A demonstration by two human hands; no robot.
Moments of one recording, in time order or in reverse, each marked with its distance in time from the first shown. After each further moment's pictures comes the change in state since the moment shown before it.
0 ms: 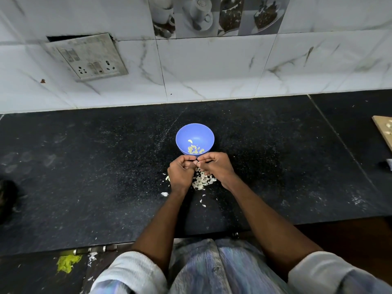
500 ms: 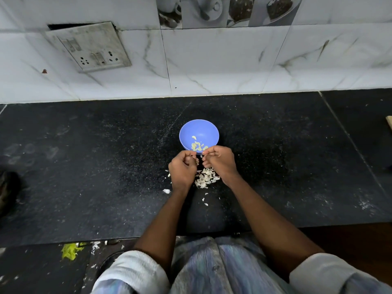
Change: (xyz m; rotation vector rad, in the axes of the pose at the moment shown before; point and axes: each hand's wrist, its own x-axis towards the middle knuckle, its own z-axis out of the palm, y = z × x) left_hand 0.008 -0.005 0.001 0.181 0.117 0.075; right_hand 0.015 -0.003 0.006 -0.029 0.107 -0.033
